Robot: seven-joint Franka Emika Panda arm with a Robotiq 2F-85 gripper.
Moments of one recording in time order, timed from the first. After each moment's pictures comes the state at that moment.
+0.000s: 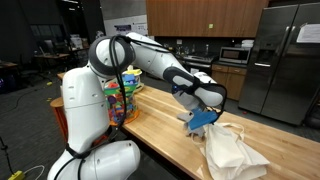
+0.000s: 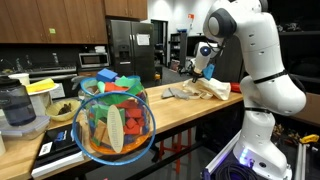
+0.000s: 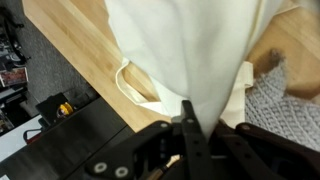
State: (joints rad) arm 0.88 0.39 -1.44 -2.11 -2.54 3.45 1.82
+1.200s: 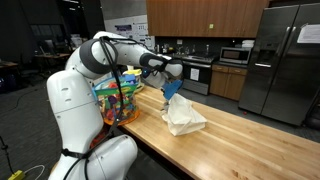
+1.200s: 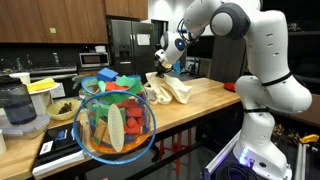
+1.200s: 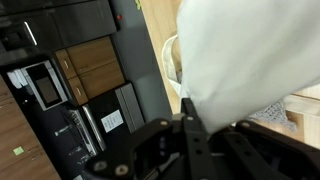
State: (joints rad) arm 1.24 0.41 -1.34 -1.88 -2.59 3.45 1.74
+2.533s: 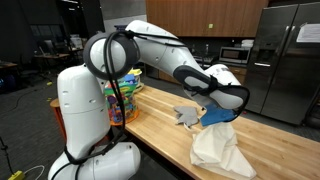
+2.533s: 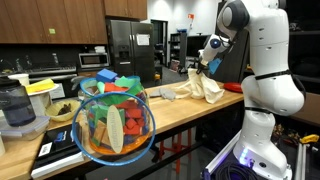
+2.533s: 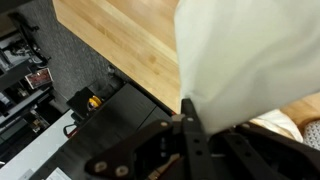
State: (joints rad) arm 0.77 0.21 -1.46 -2.04 -2.52 3.45 1.77
